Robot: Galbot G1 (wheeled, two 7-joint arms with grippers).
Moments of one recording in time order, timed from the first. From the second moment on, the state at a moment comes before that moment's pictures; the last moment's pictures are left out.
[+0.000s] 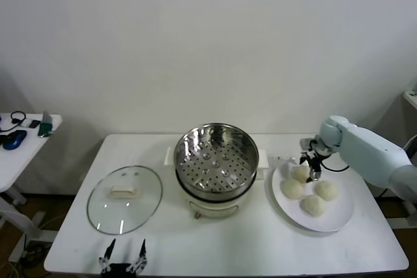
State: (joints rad) left arm 1.85 -1.55 -0.63 -1.91 -0.01 -0.13 0.04; right arm 0.13 0.91 -1.02 0.73 -0.01 -0.01 -1.06
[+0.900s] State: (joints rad) left arm 1.85 -1.56 -0.62 -1.91 0.01 -0.14 0.04; right arm 0.64 0.89 -1.37 1.04 0.18 0.12 -1.08
